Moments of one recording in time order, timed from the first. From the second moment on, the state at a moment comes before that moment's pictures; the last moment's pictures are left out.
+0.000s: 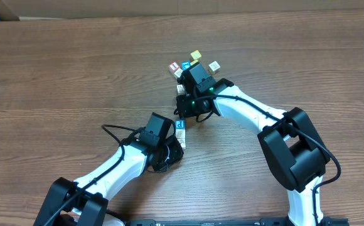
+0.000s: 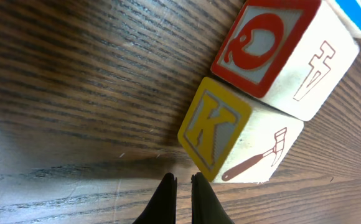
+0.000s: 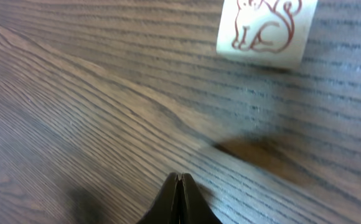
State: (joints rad) left arm -0.45 1.48 0.61 -0.38 0.30 -0.99; right arm 0.62 2.10 1.46 -0.50 -0.32 0.41
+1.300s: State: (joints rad) left arm -0.45 1.48 0.61 -0.38 0.30 -0.99; right arm 0.62 2.10 1.46 -0.59 -0.36 0.41
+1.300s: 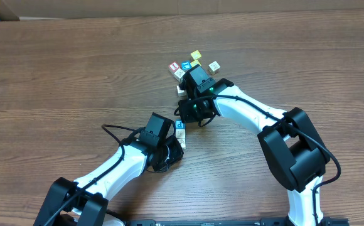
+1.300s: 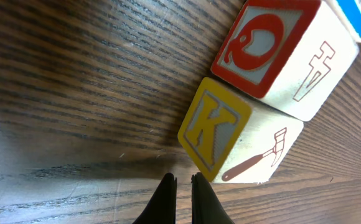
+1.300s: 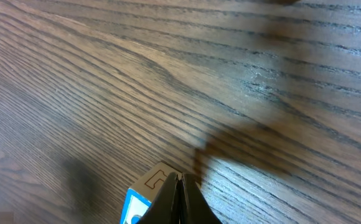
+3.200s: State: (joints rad) left arm -0.08 1.29 1.13 -1.00 -0.09 -0.55; right arm 0.30 2.10 1.84 -1.12 -0.06 0.33
